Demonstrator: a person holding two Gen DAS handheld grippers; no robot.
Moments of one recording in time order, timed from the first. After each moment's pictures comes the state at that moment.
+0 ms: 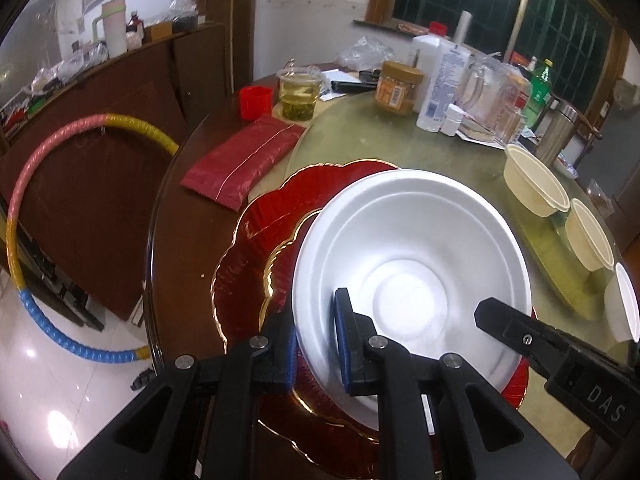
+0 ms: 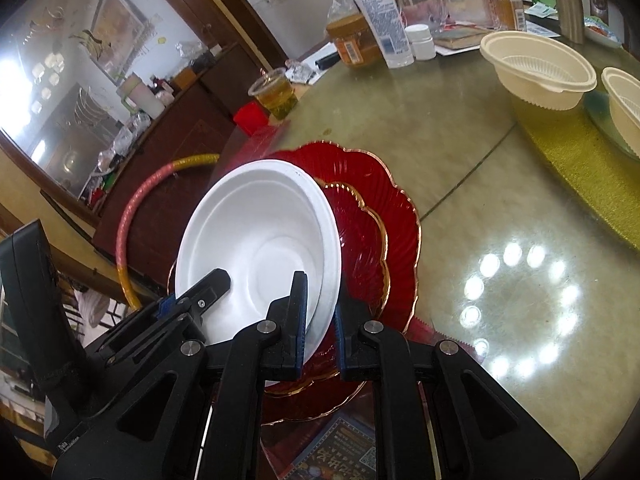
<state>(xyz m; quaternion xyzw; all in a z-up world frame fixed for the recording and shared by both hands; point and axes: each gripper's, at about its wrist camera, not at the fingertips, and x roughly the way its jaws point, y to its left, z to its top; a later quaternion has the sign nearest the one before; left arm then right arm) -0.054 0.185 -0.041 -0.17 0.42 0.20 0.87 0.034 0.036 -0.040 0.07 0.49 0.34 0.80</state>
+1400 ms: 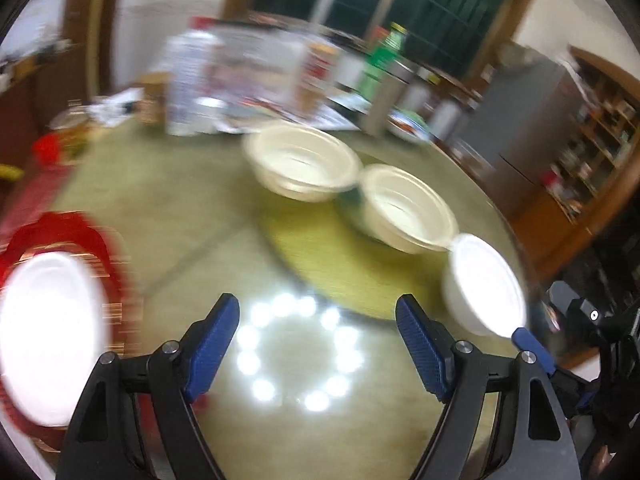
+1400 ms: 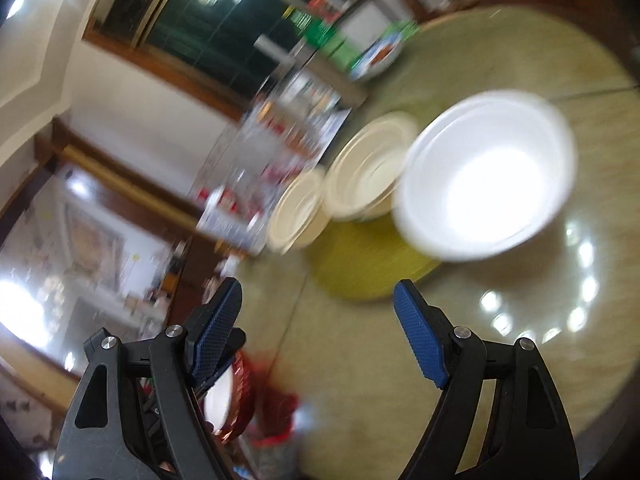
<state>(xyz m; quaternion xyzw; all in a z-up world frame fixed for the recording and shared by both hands) 0.056 -0.020 0.003 -0.16 0.42 -0.04 0.89 0.029 -0.291 0.003 0.38 0.35 0.16 0.84</state>
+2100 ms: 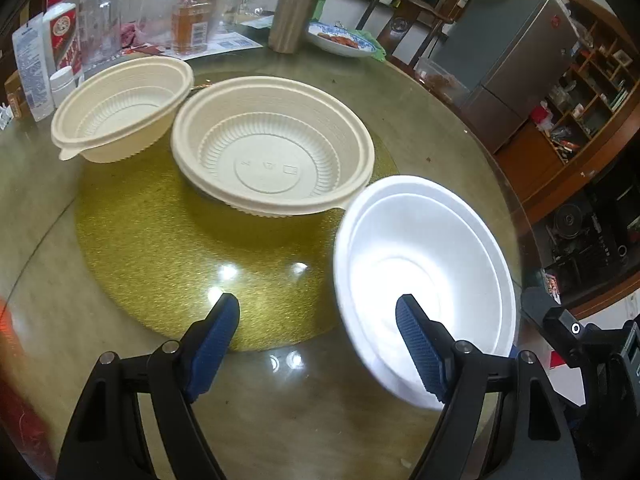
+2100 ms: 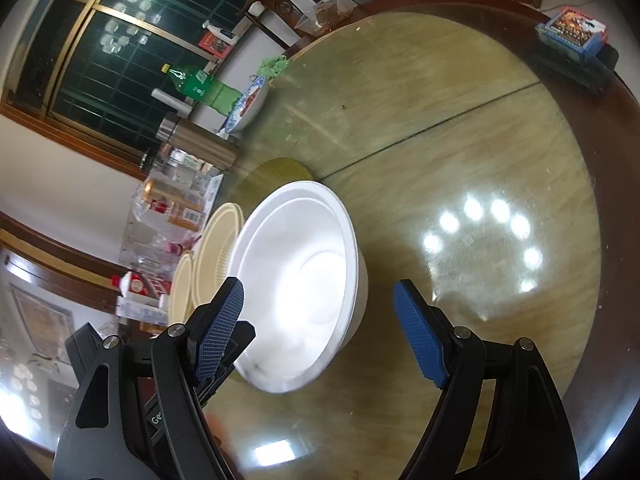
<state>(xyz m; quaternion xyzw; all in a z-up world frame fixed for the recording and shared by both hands) 0.138 -0.154 -0.042 -0.13 0.50 -0.08 0.85 0.071 -0.395 -0.037 0.42 0.39 0.01 0.82</state>
